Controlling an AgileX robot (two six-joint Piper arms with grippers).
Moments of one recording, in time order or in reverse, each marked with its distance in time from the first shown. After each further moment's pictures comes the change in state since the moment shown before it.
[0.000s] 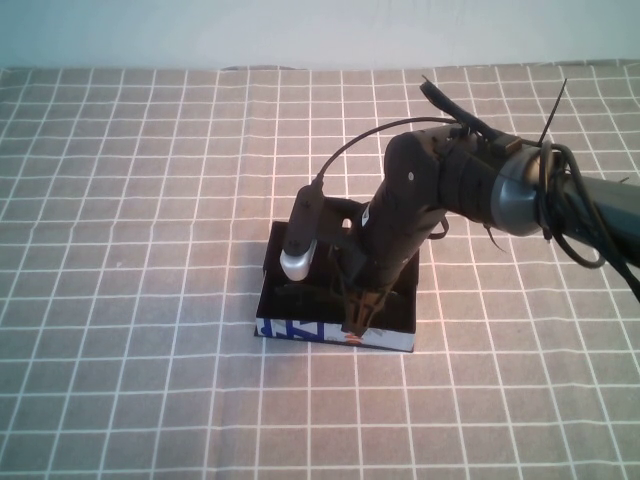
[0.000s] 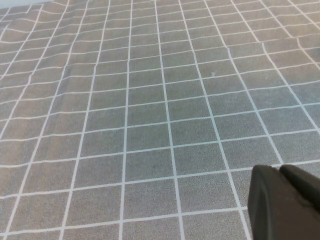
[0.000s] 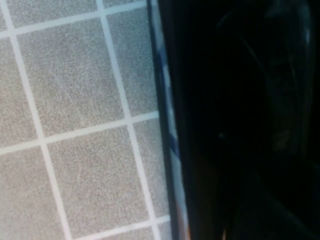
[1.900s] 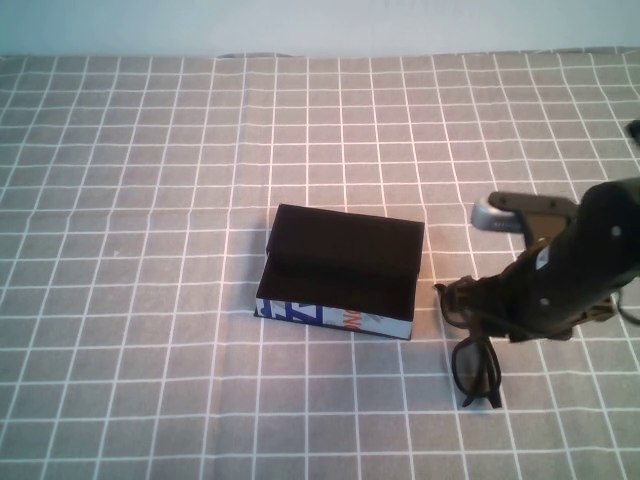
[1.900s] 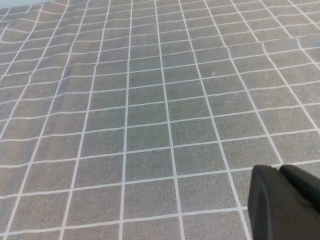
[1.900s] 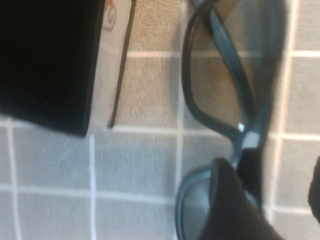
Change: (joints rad) right arm -0.185 -0.432 0.662 -0.076 -0.241 1.170; left arm 0.000 0.000 0.000 0.000 0.000 0.000
